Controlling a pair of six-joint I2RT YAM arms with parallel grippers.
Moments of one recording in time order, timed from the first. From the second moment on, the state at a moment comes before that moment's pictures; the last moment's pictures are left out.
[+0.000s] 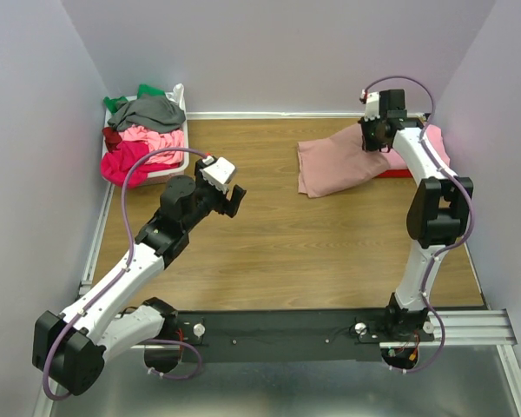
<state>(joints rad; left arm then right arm) -0.52 0.97 0.74 0.06 0.11 0.15 0.05 2.01 1.75 -0.59 -0.09 -0.22</state>
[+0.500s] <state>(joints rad) -0.52 0.97 0.74 0.06 0.13 0.16 0.05 2.01 1.94 -0.59 0.08 -0.28</state>
